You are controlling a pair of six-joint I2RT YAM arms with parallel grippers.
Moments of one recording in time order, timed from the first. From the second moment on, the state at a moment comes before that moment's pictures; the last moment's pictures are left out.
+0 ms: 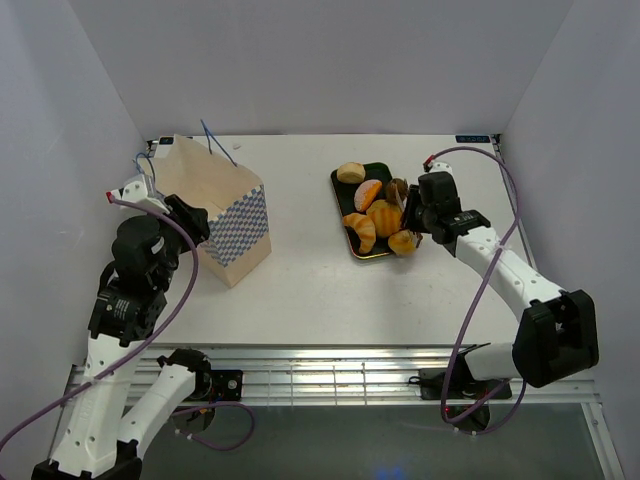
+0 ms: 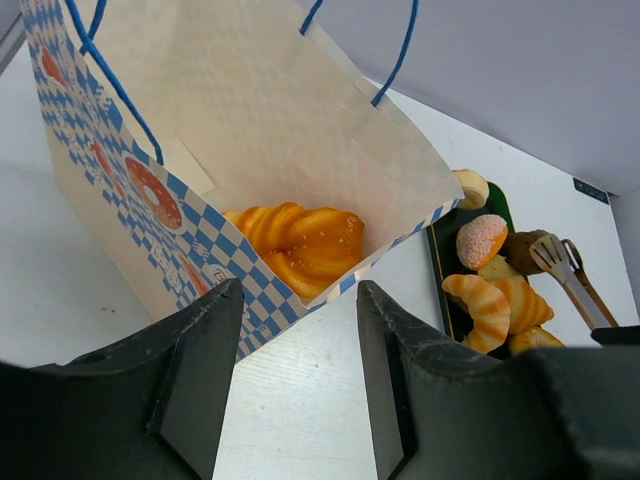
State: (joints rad) left arm -0.26 0.70 1.05 -0.59 -0.26 -0.47; right arm 0.37 1.36 1.00 -0.35 0.17 0.38
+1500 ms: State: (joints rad) left arm -0.26 0.86 1.04 -0.58 -0.30 -0.46; right arm 0.77 1.21 1.37 -0.29 -0.22 0.13
